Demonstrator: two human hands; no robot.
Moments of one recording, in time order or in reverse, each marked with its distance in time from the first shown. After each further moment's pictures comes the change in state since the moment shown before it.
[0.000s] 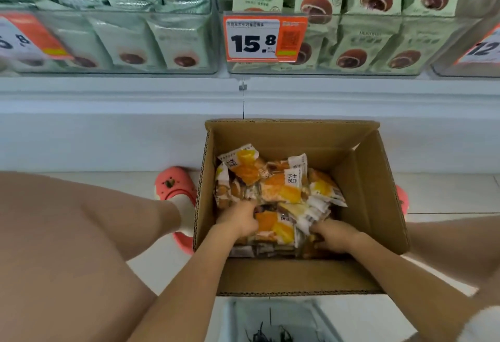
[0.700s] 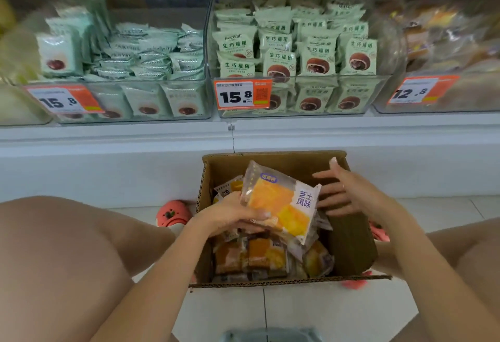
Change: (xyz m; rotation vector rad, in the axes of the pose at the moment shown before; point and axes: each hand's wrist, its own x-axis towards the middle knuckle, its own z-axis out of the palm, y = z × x) left_hand -0.073 0.058 -0.080 -0.873 -0.220 0.227; right_hand -0.140 -0.011 -0.128 1.305 0.438 -0.046
